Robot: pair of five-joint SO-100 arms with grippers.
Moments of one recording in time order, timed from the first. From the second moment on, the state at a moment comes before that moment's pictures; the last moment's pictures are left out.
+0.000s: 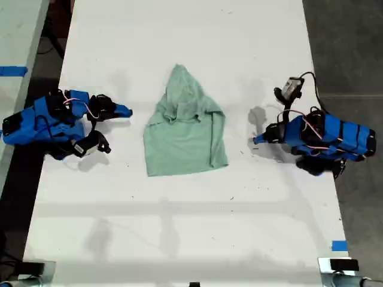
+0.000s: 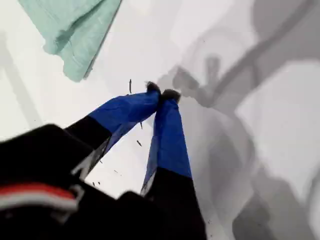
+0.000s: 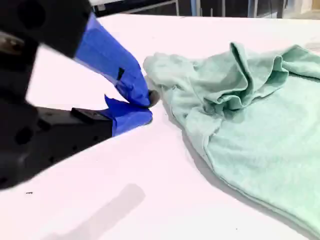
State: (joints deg) arm 0 -27.7 204.9 185.8 58.6 8.3; arm 1 16.9 200.2 174.5 79.1 -23.1
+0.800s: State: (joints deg) arm 0 -27.1 204.9 185.8 58.6 7.2; arm 1 21.4 200.2 174.5 79.0 -24.8
